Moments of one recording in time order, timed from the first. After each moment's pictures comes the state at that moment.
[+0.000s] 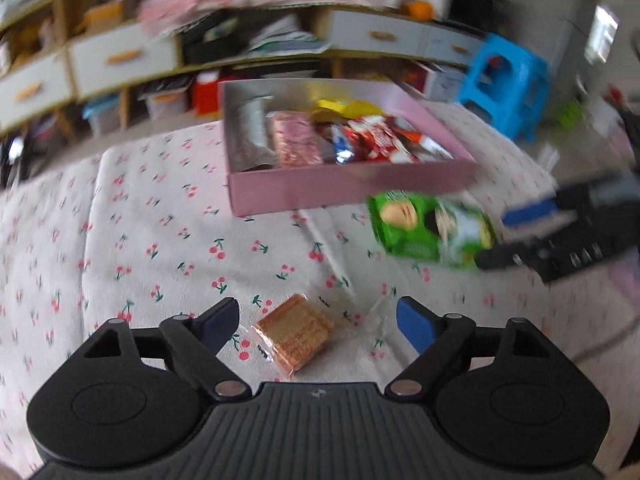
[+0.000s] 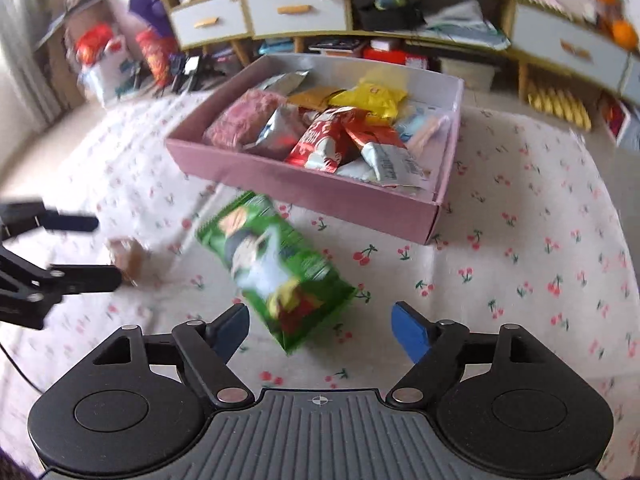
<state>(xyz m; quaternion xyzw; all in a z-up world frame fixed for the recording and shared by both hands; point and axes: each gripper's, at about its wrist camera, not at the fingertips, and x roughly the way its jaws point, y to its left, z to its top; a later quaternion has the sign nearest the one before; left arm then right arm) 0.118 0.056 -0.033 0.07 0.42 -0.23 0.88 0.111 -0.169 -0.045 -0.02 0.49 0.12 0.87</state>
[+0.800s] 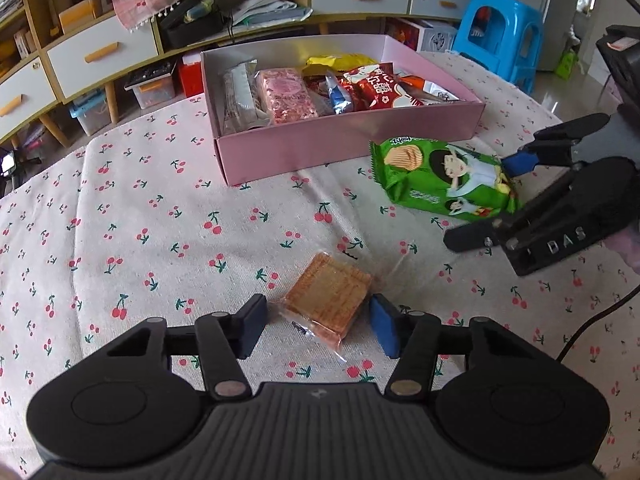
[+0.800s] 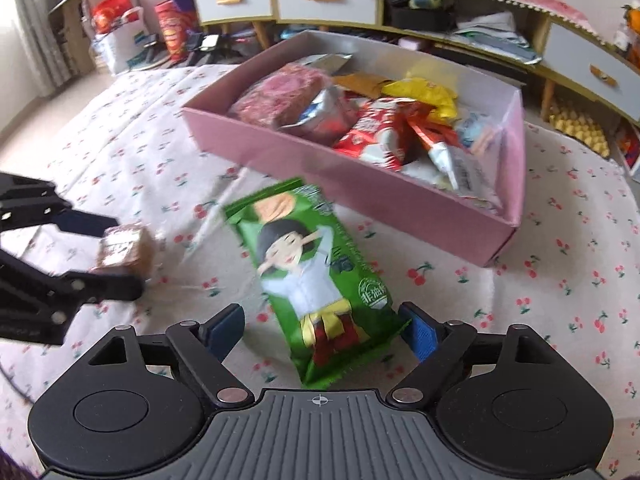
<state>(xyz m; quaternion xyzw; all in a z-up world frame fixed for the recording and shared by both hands) 0.127 0.050 -0.051 0.11 0.45 -0.23 0.86 0.123 -0.136 -0.067 -0.06 0.49 0.14 0.86</state>
